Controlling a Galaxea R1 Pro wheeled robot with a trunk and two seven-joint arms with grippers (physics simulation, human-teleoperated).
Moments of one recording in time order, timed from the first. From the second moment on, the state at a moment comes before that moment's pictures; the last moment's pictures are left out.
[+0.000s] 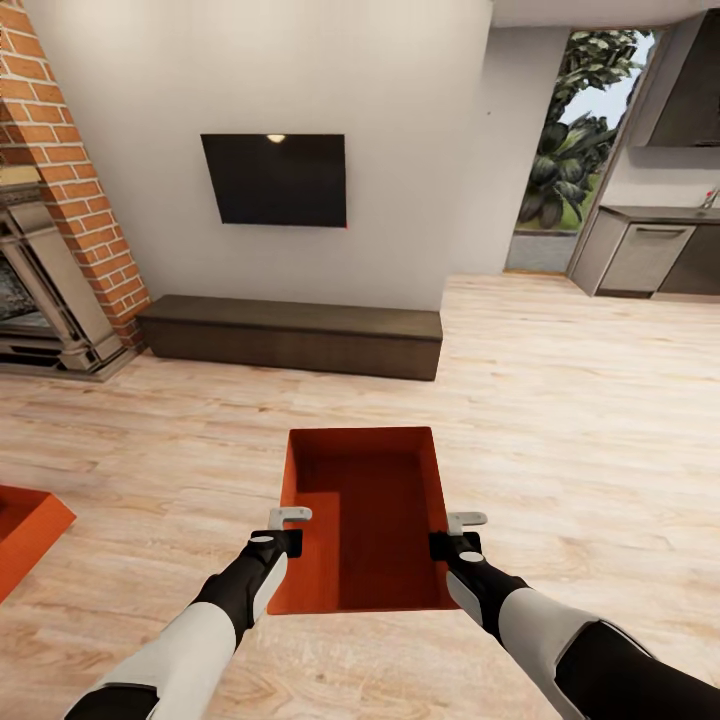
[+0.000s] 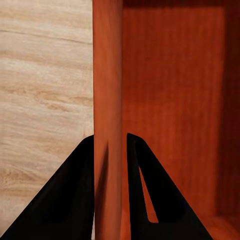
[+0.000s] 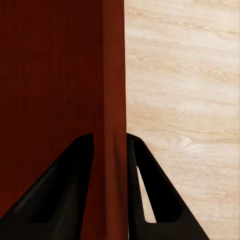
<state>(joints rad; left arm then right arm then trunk) -0.73 -0.15 0.00 -0.42 -0.02 0.26 0.22 -0.85 0.08 0.64 -0.08 -0.57 -0.11 -0.22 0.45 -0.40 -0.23</state>
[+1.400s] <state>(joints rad) -0.73 -0.15 0.00 -0.42 -0.02 0.26 0.22 -0.85 0.08 0.64 -0.08 -0.57 -0.11 -0.22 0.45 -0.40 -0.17</state>
